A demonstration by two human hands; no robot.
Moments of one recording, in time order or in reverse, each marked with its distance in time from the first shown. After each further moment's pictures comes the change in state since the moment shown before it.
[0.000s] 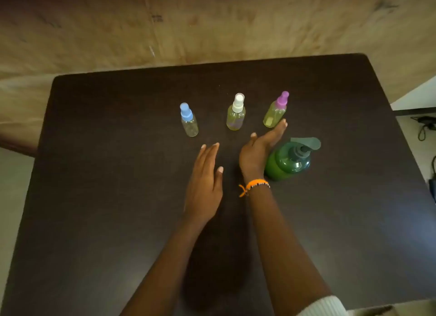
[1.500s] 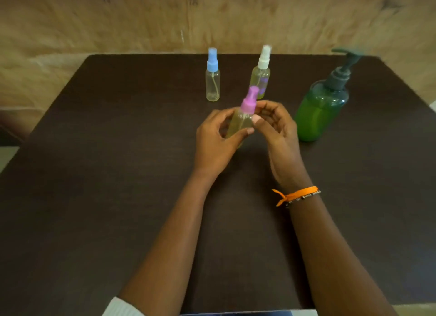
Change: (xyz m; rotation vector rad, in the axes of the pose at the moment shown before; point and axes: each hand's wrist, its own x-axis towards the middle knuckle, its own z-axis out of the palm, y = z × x) left_hand -0.026 -0.042 0.014 -0.508 0.274 0.224; right_hand -0.085 0.034 -0.047 0.529 -0.511 -0.397
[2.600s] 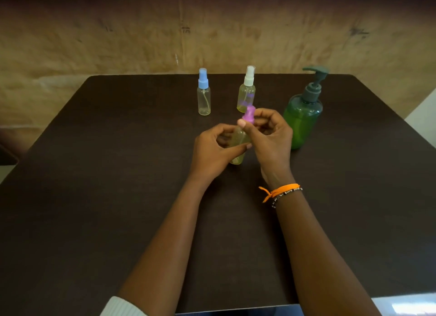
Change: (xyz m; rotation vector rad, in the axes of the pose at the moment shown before) left_hand -0.003 0.007 0.007 0.029 -0.122 -0.071; right_hand 0.003 -0.008 -0.004 -0.039 0.200 -0.086
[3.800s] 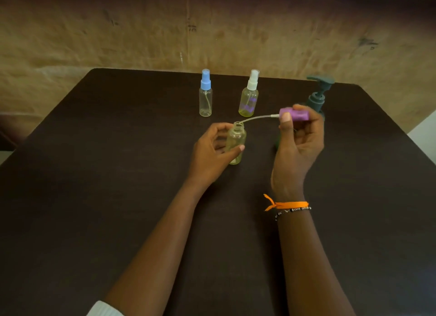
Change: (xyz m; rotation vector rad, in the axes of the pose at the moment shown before) left_hand 0.003 -0.006 0.006 -0.139 0.061 -0.008; right_hand 0.000 -0.018 -0.016 0.104 0.248 -0.227
